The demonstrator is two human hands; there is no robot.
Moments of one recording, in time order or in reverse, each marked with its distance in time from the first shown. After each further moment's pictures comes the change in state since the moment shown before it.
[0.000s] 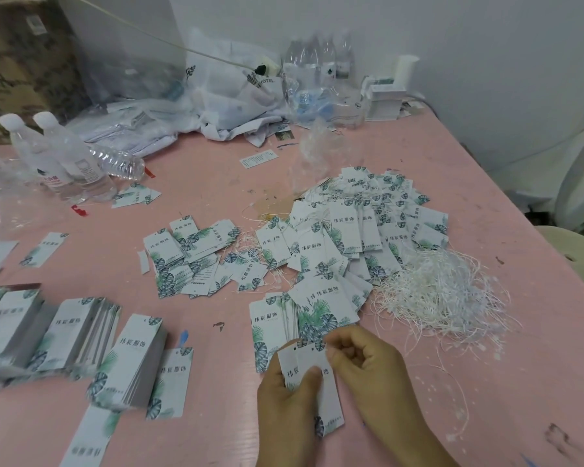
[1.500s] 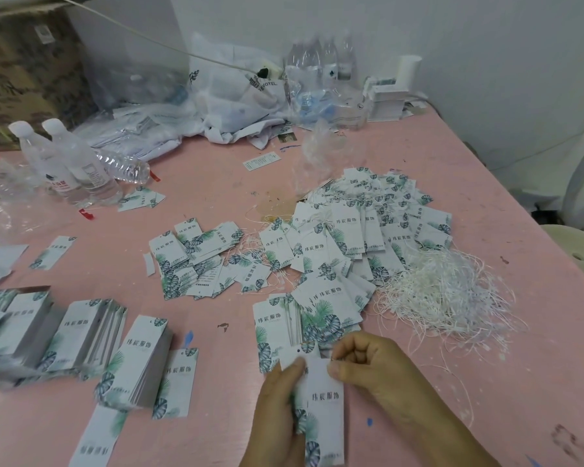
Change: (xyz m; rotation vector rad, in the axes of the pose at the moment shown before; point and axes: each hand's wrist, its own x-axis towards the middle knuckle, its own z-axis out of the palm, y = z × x) left_hand -0.007 0.019 -0.016 -0.383 -0.258 -0.243; right_hand 0.014 0.005 -0.017 0.287 -0.320 0.256
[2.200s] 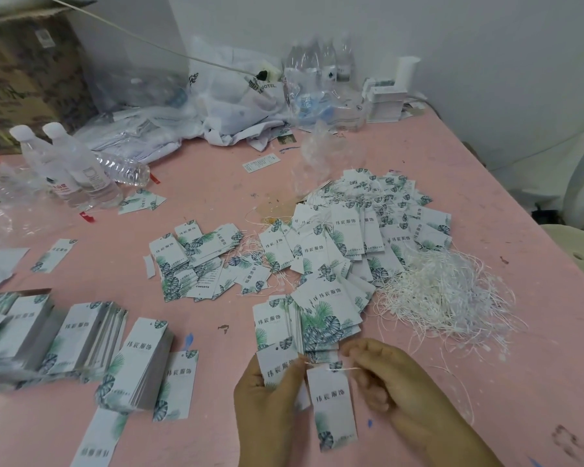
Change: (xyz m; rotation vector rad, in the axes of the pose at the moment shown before) left_hand 0.014 -0.002 -0.008 0.419 0.310 0.385; right_hand -0.005 0.015 -0.016 0.306 0.035 0.151
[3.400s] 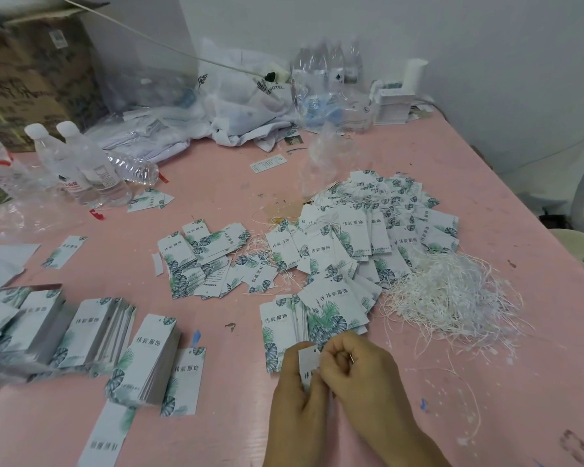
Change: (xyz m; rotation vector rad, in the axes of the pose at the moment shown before) left_hand -0.012 -0.002 0.007 0.265 -0.264 0.066; right_hand -0.006 0.004 0.053 -0.869 0.292 -0.531
